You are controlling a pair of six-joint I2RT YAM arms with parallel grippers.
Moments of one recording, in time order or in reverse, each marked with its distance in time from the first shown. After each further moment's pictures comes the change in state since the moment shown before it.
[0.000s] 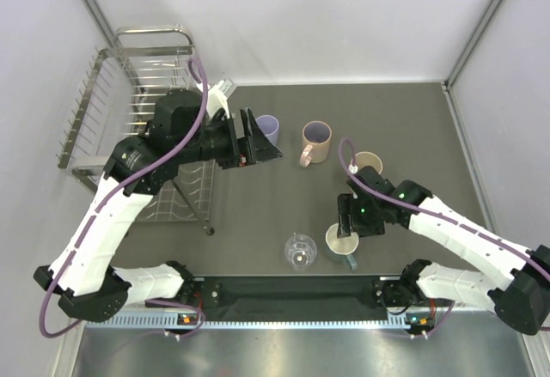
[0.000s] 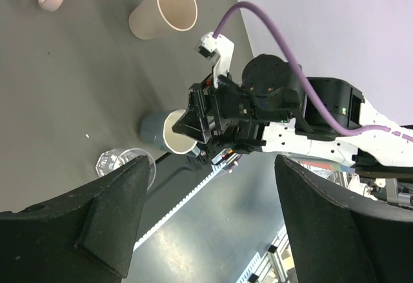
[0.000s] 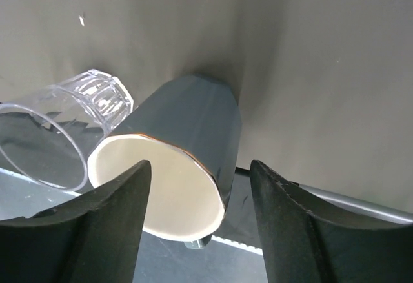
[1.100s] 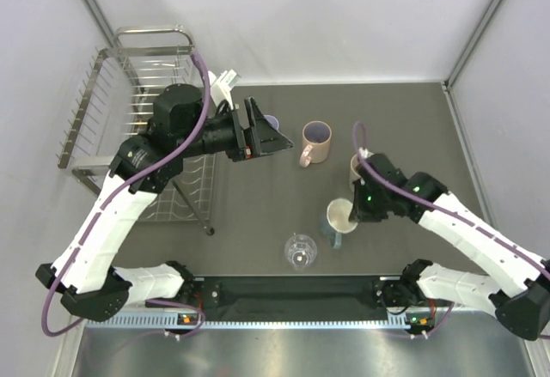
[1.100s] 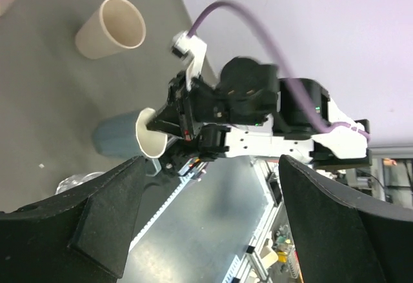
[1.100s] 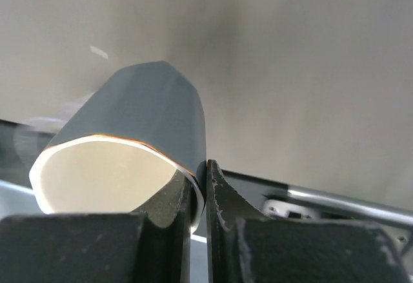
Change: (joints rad) left arm 0.006 0.007 -0.025 0.171 0.105 -0.064; right arm -0.024 -0.026 0.081 -0.062 0.076 0.005
